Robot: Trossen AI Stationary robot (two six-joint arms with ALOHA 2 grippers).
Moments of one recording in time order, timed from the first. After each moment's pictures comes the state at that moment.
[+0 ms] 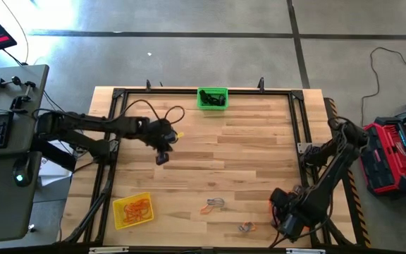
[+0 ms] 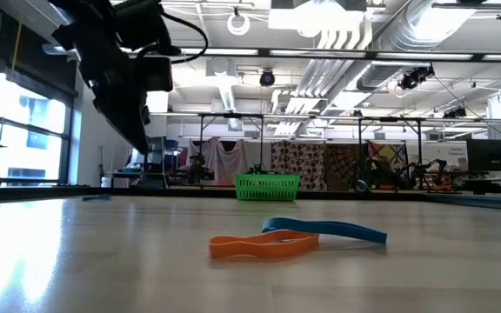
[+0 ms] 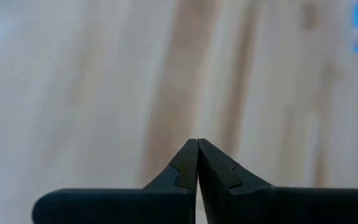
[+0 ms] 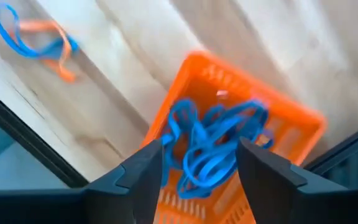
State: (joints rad) left arm 0.14 1.29 0.72 -0.47 0.13 -0.14; right arm 0.96 1.60 1.19 -1.13 0.02 1.64
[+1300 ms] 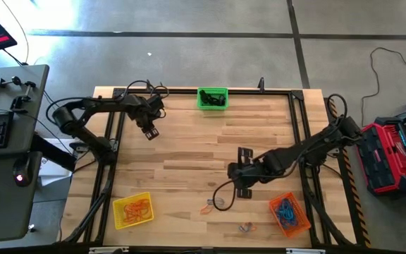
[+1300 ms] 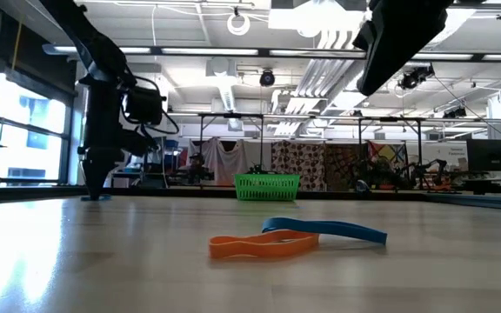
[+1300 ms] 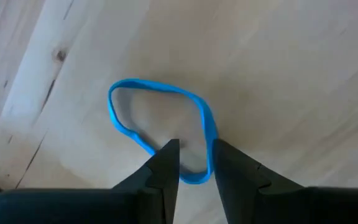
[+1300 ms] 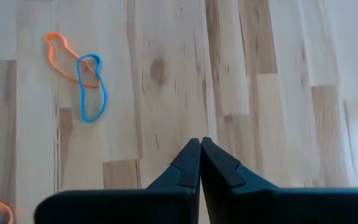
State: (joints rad) left arm 0.70 1.54 0.75 -0.75 -0.16 0.08; right arm 0.40 1.59 1.24 -0.83 0.28 0.39
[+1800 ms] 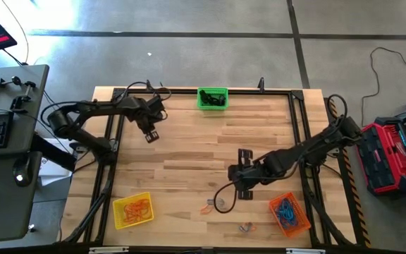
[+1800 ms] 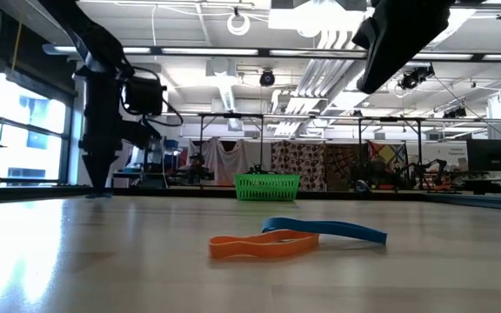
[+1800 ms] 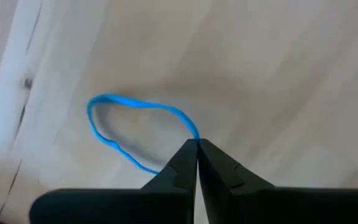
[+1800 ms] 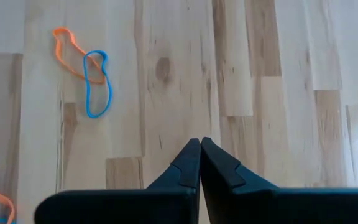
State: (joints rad) left arm 0.65 1.49 0.74 -0.76 -0.09 0.14; right arm 0.41 1.59 1.24 -0.82 0.28 0.37
